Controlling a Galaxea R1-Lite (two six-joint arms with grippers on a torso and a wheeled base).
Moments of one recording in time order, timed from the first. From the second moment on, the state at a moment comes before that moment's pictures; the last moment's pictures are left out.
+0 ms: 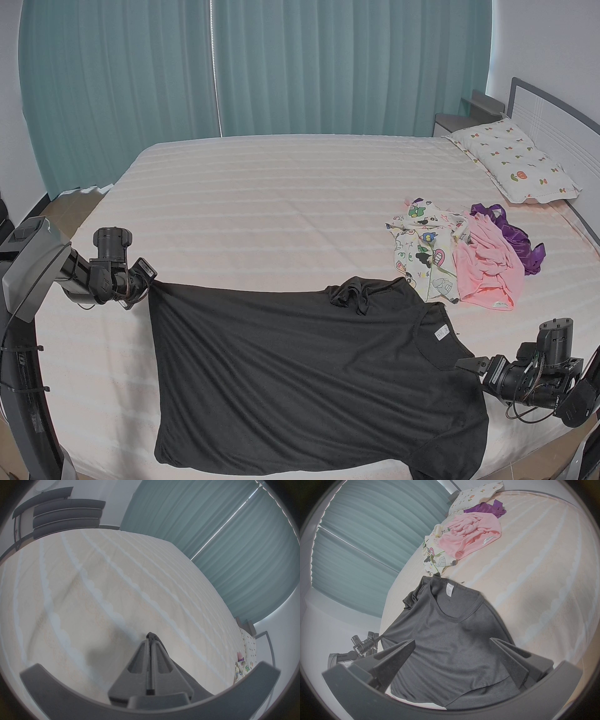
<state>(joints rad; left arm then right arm) 0.08 2.30 -1.28 -0.38 0.01 -0.79 0.16 1.82 -0.04 -1.12 0.16 0.79</state>
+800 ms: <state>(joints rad) 0.14 2.38 -1.56 -0.20 0.00 -0.81 0.16 1.82 -0.04 -1.12 0.16 0.79</state>
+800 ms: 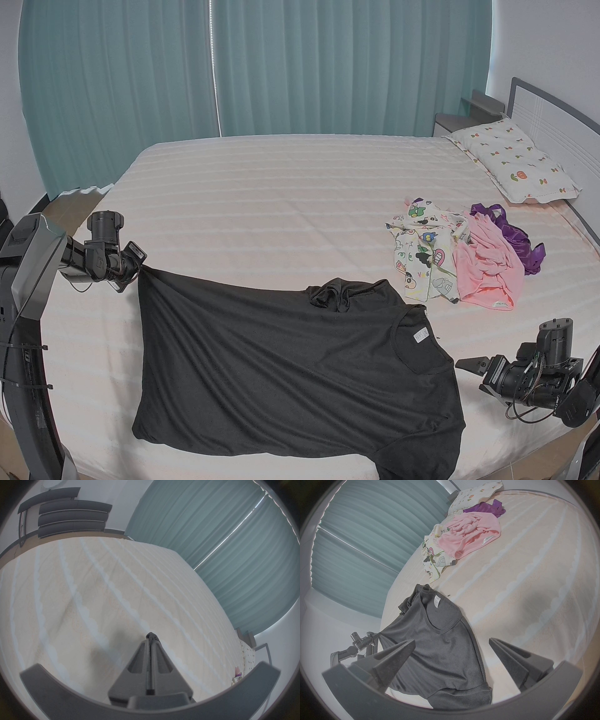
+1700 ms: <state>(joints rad) 0.14 1.97 -0.96 -0.18 -0.28 -0.88 0.16 1.82 -0.04 -1.12 0.16 0.80</state>
